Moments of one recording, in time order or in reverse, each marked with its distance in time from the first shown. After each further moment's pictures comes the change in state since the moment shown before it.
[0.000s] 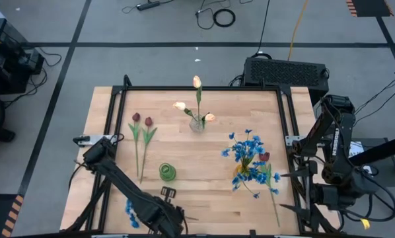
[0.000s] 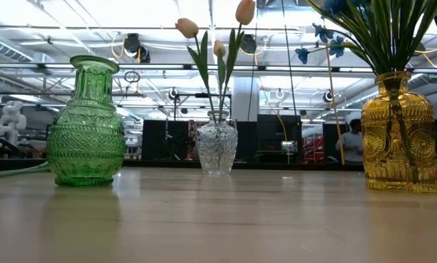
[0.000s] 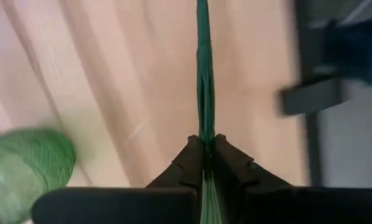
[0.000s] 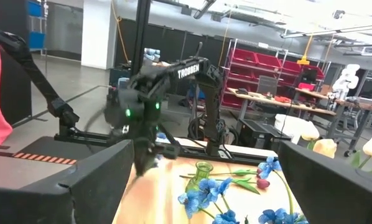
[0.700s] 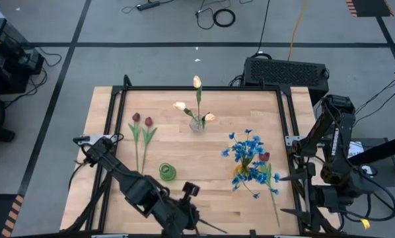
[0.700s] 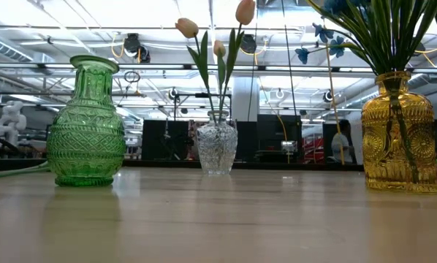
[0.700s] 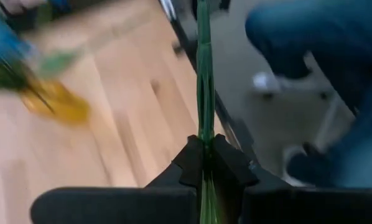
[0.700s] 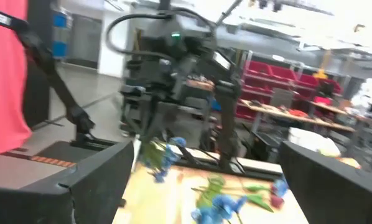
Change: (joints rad) left arm 0.073 -0.004 0.485 0.128 -0.153 0.340; right arm -0.021 0.000 0.000 0.001 -0.098 -0.016
